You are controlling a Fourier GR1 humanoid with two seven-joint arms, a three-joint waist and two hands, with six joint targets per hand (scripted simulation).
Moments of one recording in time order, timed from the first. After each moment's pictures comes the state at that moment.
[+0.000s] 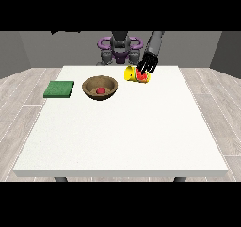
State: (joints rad) left arm -0.79 0.17 -0.18 -0.57 -0.80 0.81 -0.10; right arm -0.24 -0.28 -0.26 -1.73 -0.33 0.13 0.16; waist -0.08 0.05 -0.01
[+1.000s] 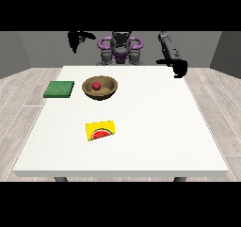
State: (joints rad) left arm -0.72 0.21 0.30 -0.86 0.19 -0.03 -0.61; right arm -0.27 -0.17 -0.17 -1.93 -0.20 -0.05 0.20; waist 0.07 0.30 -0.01
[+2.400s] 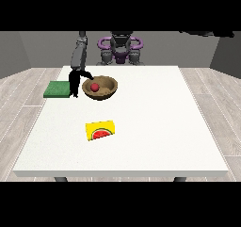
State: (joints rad) left arm -1.04 0.71 0.38 -0.96 0.32 -0.25 -0.14; right arm -0.48 -0.14 -0.30 -1.03 -0.27 0.09 -0.24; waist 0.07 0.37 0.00
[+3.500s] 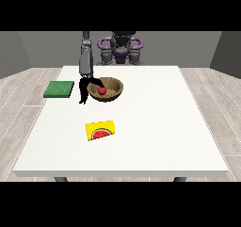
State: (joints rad) left arm -1.15 0.74 0.36 -1.06 0.39 -0.26 -0.02; right arm -0.63 -0.12 -0.33 -0.82 -0.23 -0.04 -0.41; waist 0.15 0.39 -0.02
